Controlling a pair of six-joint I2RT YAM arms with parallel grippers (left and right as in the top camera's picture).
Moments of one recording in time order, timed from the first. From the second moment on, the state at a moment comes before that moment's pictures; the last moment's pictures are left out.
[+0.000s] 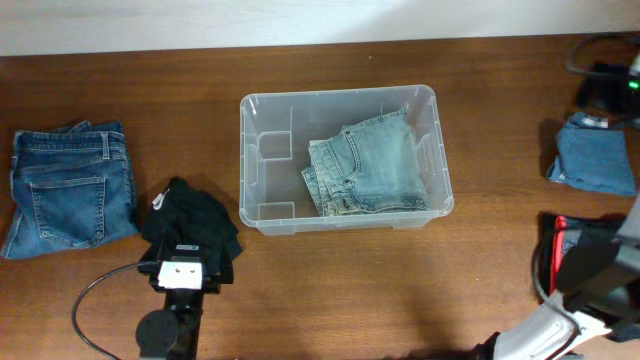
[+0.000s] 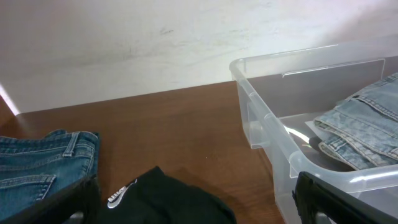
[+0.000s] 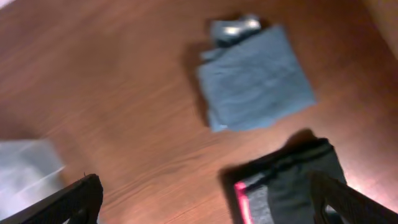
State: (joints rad) left arm -0.09 0.01 0.01 -0.08 -0.05 0.12; right arm -0.50 1.94 2.20 -1.40 -0.02 0.05
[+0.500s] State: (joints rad) left arm -0.09 0.01 0.01 -0.08 -0.05 0.12; right arm -0.58 2.33 2.20 -1.28 -0.03 -0.05
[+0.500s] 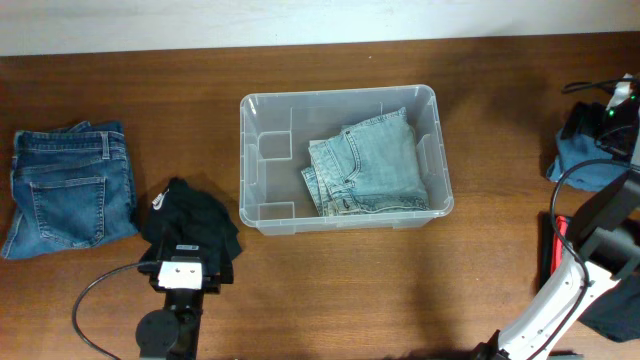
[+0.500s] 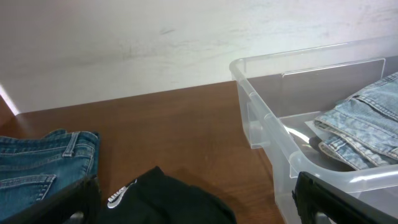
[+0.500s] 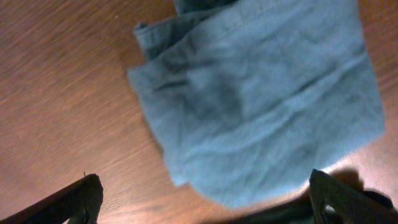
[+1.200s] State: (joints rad) left arm -0.09 0.01 0.01 -0.08 -0.05 0.12; right arm -0.61 2.38 2.13 -1.11 -0.02 -0.17
